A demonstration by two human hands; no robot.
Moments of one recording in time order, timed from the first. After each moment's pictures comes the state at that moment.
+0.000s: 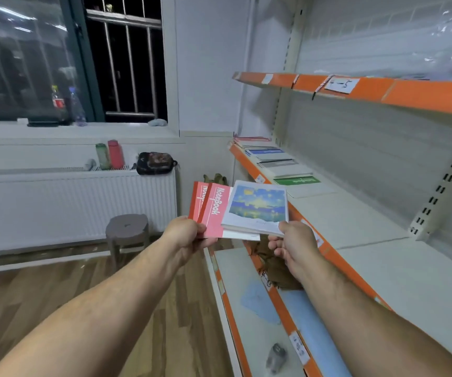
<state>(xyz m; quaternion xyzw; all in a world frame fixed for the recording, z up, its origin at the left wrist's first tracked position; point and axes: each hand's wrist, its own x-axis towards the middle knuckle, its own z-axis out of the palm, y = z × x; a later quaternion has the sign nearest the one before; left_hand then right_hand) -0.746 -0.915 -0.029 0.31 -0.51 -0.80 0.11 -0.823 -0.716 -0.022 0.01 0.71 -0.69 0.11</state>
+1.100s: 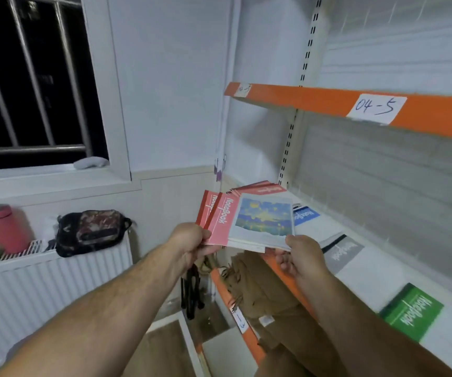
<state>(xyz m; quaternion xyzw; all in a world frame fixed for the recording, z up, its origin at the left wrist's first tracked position) -1.273 -1.204 -0.003 0.24 -0.55 -0.80 0.01 -1.306 -0.992 -0.022 0.11 0.69 -0.71 0.05</state>
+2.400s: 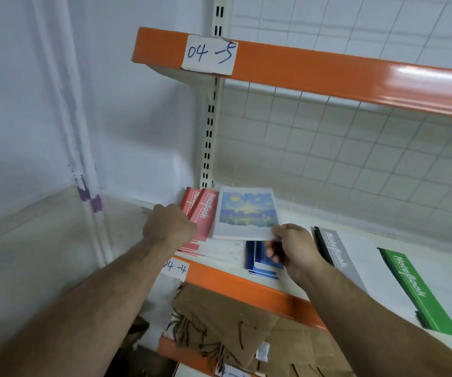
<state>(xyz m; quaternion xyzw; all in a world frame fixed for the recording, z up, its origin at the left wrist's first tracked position) -1.627 -1.244 -0.024 -0.13 -0.96 -0.23 -0.03 -1.472 -1.054 -0.028 0.32 0.65 -0.66 -0.18</state>
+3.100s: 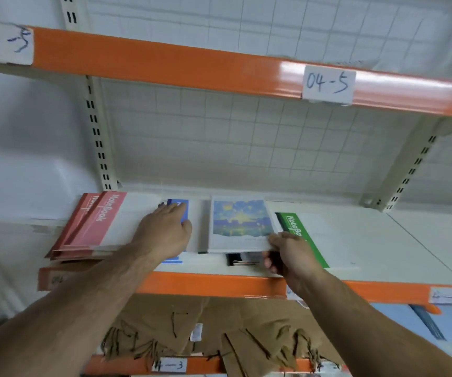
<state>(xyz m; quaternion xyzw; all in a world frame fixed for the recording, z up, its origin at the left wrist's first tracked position) -1.513 -1.117 -0.019 -0.43 -0.89 -0.17 0.00 -1.295 -0.977 -0.027 0.39 0.59 -0.66 -0.26</state>
